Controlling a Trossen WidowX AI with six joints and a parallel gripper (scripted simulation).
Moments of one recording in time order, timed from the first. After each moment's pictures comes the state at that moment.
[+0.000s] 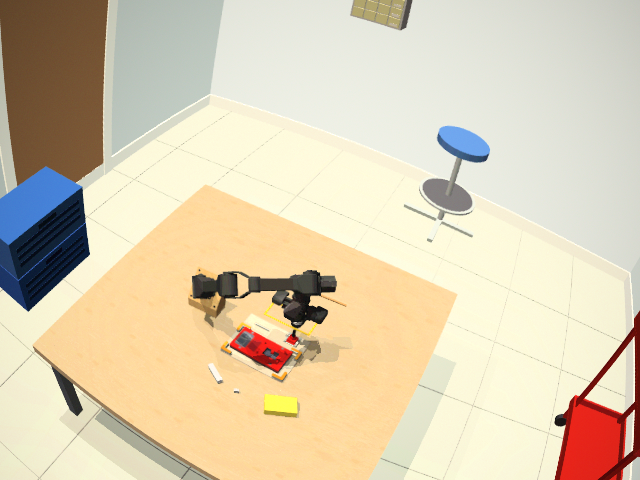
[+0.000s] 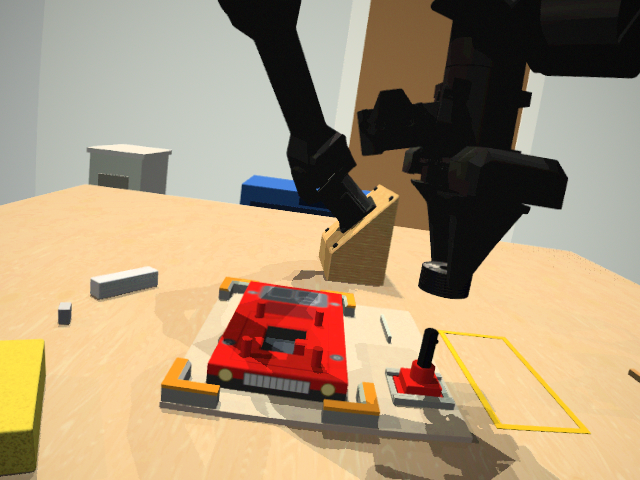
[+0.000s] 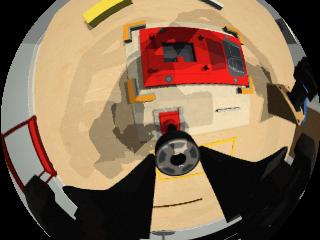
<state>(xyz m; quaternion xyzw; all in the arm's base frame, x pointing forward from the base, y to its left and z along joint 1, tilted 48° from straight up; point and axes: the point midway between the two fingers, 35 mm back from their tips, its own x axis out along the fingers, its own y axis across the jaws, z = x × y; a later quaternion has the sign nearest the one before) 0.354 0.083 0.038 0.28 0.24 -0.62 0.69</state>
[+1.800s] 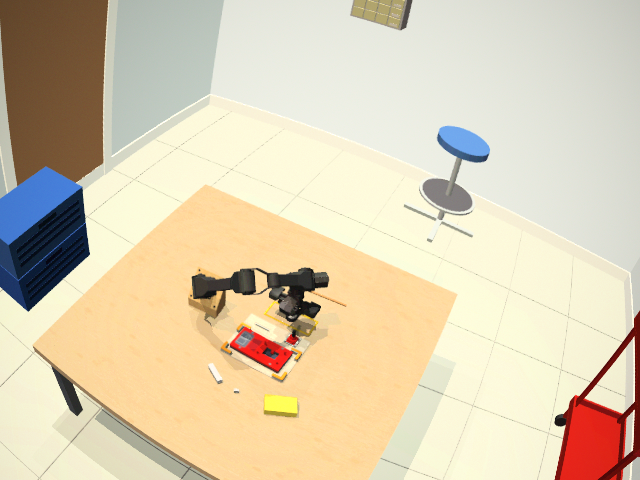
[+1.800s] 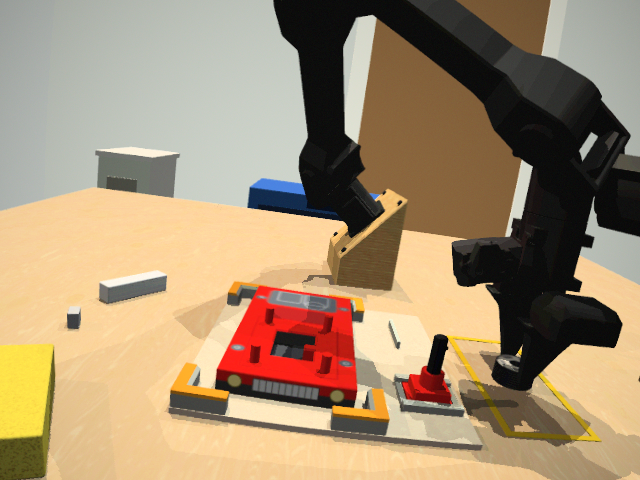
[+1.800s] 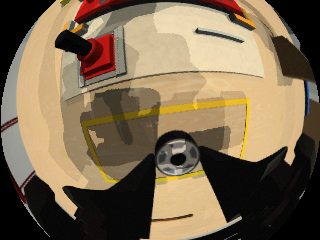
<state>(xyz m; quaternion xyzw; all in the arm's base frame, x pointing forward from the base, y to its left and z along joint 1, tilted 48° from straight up) 0.309 0.077 -0.104 0.28 0.24 -0.63 0.69</state>
